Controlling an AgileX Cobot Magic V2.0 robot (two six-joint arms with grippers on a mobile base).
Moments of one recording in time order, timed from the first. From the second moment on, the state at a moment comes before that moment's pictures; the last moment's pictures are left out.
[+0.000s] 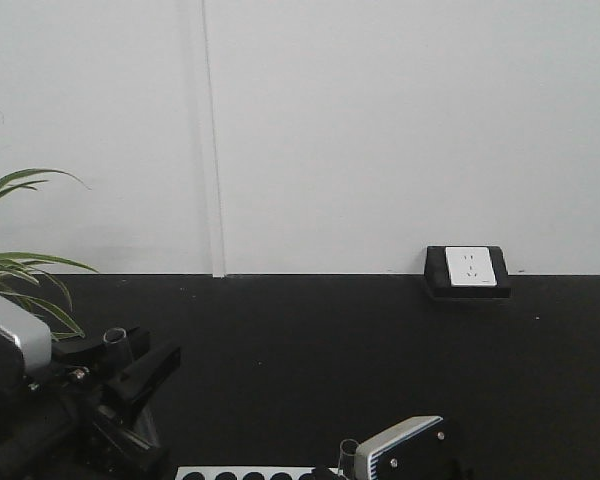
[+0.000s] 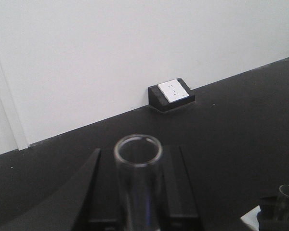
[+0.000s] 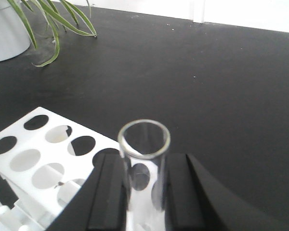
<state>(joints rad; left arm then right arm) -0.50 1.13 -0.61 0.03 -0.36 -0.05 0.71 1.53 -0.54 0.14 -0.59 -0.02</state>
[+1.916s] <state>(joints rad) -0.40 0.75 -0.61 0.03 -0.10 -0.05 0.57 0.86 -0.82 0.16 0.15 -0.21</state>
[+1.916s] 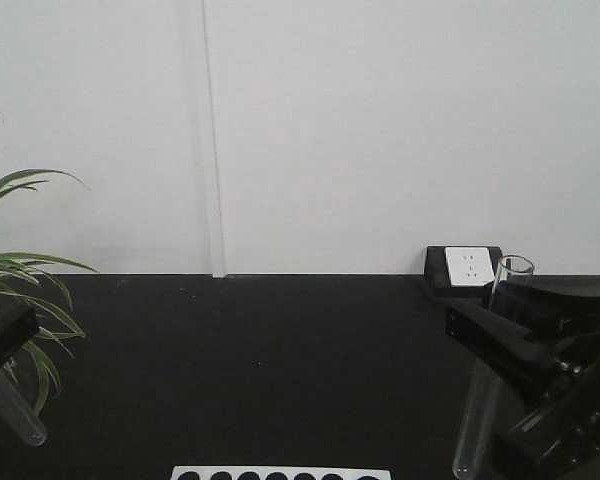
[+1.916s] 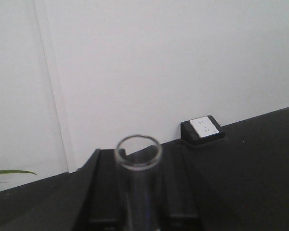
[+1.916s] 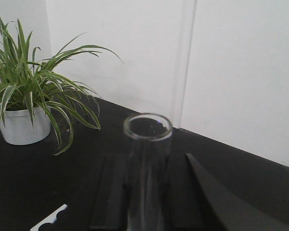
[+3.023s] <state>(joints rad) -0.40 0.75 -0.61 0.03 -0.10 -0.05 0.57 0.86 -0.82 0.16 0.15 -0.21</state>
